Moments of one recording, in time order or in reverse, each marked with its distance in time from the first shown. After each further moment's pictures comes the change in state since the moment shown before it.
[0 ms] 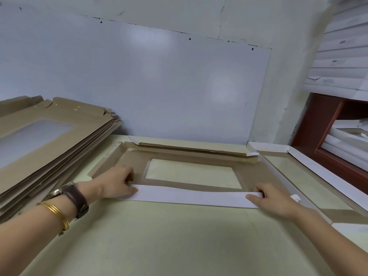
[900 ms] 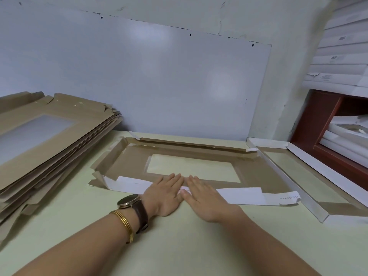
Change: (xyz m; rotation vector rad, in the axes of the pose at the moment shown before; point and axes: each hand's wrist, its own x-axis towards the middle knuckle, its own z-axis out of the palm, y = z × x) left_hand 0.002 0.100 0.070 0.141 -0.128 0.238; right_hand -0.007 -0.145 0.089 -0.124 -0.261 -0.288
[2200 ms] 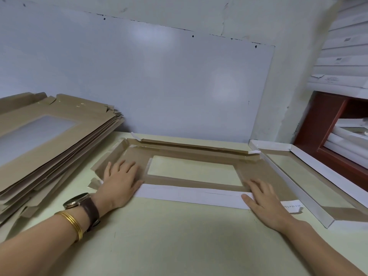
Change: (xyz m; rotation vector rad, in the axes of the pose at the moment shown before) left_hand -0.033 -0.107 -0.003 0.015 0.393 -0.290; right_hand -0.060 0.137 -0.024 0.054 0.365 0.185
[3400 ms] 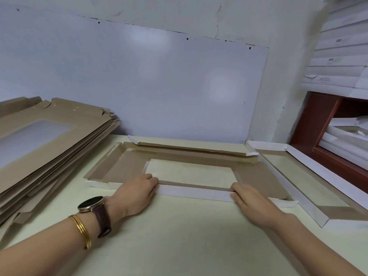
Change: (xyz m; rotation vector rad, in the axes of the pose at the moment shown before) left_hand -0.005 0.055 -0.019 -0.022 -0.067 0.305; right_hand 0.000 -0.040 -0.018 -0.095 -0.103 -0.193
